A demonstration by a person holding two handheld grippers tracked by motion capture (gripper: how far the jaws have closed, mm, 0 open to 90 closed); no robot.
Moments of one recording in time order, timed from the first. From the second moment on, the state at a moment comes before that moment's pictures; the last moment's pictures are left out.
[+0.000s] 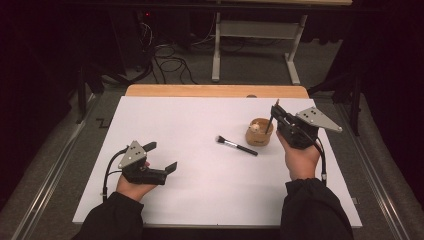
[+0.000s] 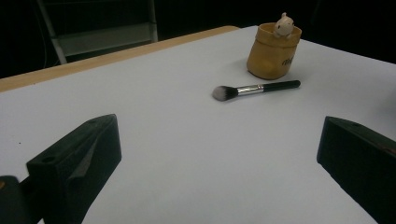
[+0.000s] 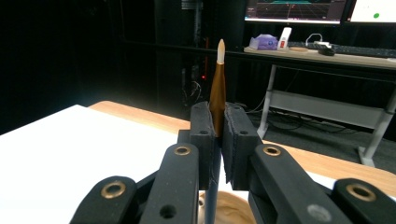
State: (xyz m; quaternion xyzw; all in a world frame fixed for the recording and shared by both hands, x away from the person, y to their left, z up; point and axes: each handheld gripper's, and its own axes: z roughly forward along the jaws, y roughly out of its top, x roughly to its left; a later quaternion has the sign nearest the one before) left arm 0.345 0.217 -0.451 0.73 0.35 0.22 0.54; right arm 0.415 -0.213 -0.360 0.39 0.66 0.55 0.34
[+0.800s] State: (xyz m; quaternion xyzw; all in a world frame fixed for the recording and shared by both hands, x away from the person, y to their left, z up) left arm 0.345 0.218 -0.451 0.73 0.35 0.22 0.54; right arm 0.463 -0.205 -0.373 0.42 0.66 0.53 0.33
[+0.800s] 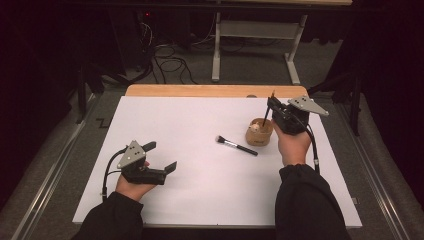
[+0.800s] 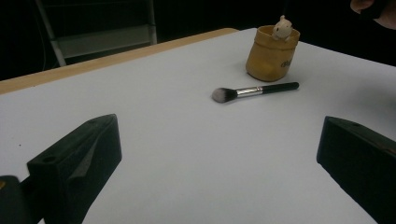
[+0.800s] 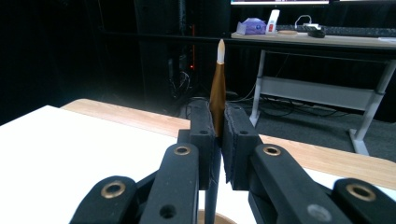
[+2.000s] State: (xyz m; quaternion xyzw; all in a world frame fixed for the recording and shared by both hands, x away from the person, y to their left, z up) left arm 0.345 0.221 -0.450 0.73 0.35 0.21 0.55; right arm 0.474 -0.182 -0.394 0.42 0.68 0.51 0.31
